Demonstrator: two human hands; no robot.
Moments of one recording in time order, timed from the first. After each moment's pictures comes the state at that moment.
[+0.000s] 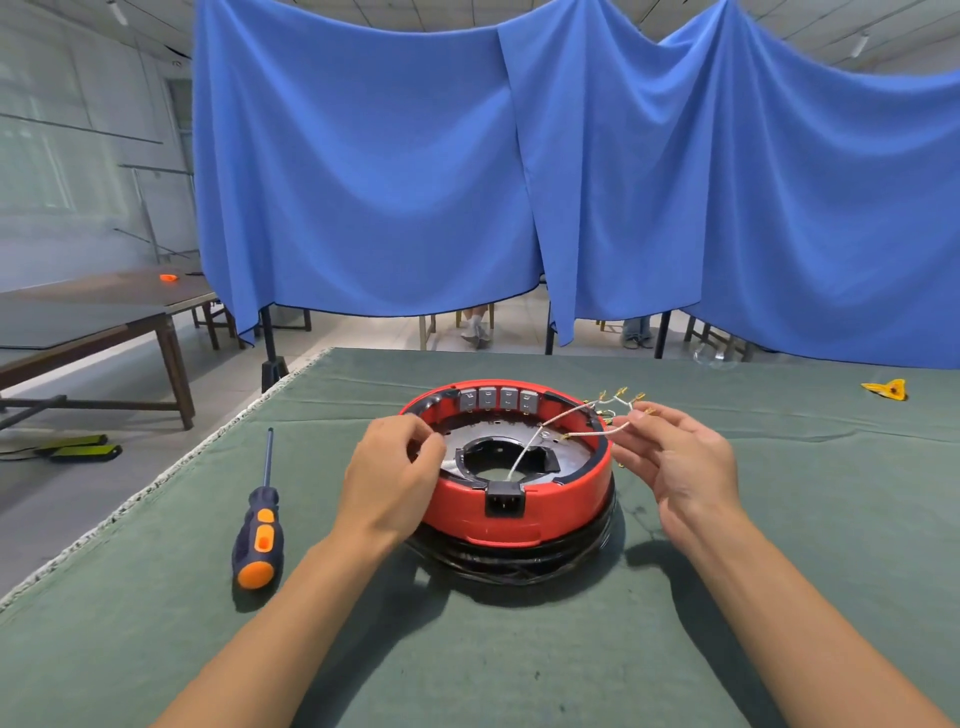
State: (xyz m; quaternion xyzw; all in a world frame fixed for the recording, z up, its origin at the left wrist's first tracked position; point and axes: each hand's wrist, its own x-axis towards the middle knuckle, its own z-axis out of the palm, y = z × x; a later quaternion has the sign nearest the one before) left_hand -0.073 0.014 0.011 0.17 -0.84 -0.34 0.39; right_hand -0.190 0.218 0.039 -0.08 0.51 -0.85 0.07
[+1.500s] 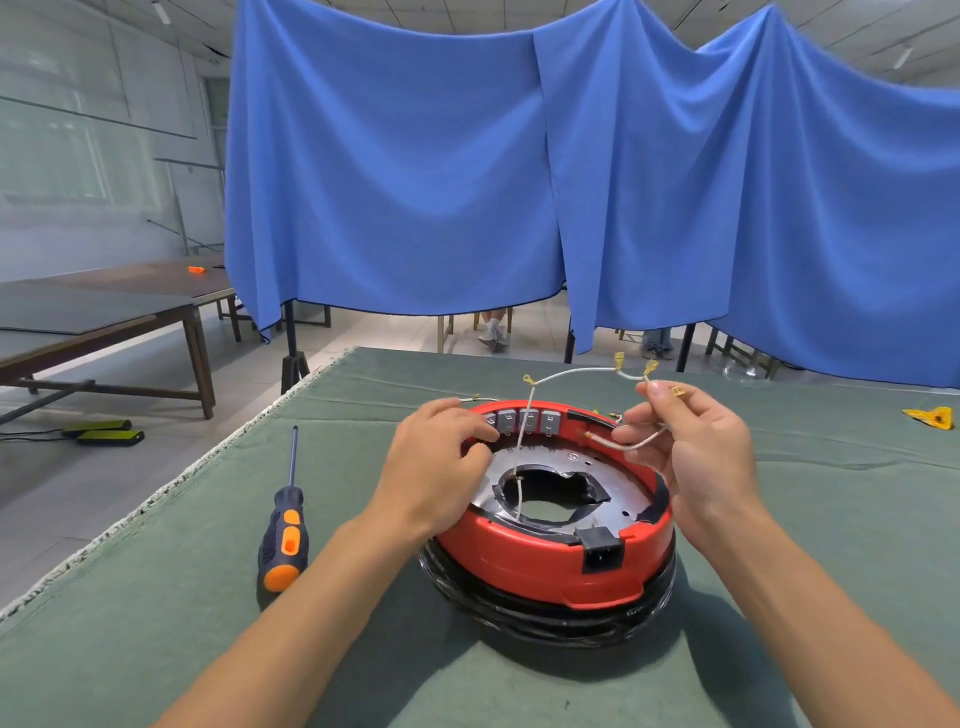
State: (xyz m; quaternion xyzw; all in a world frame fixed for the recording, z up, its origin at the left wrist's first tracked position) left_hand -0.077 0.017 0.032 0.13 -0.91 -0.25 0.32; right_hand -0.178 0.197 0.061 -0.18 0.57 -0.80 0.02
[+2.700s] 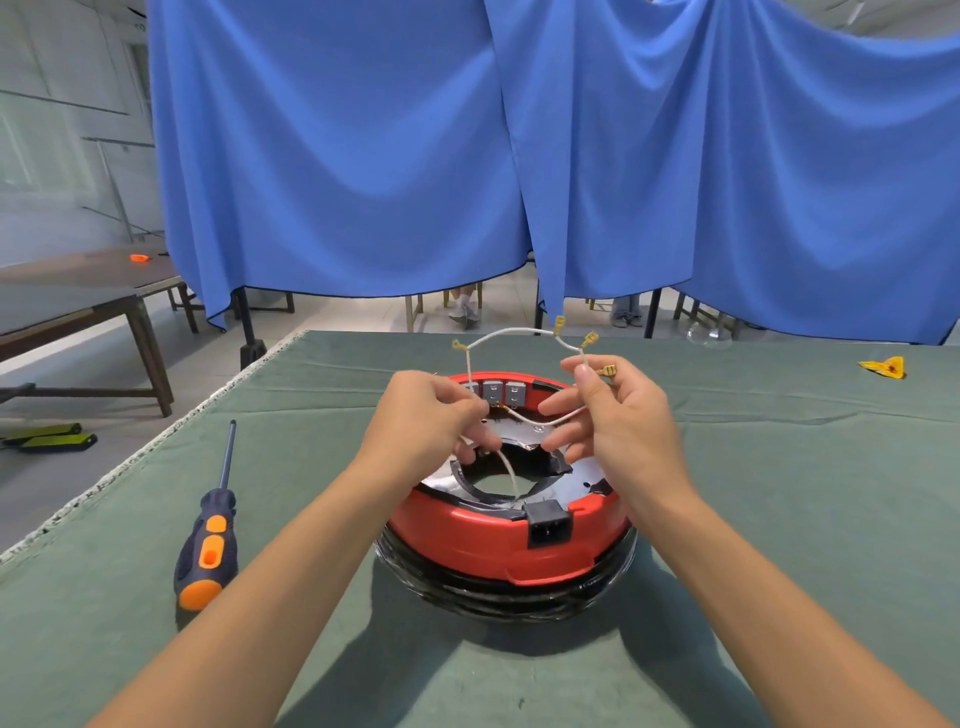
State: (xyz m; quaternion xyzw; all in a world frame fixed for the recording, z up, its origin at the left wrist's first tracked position) left_hand -0.109 0.041 0.055 0.18 -0.82 -0.50 0.22; right_hand -0.180 0.189 0.049 -0.26 0.65 -0.71 0.02
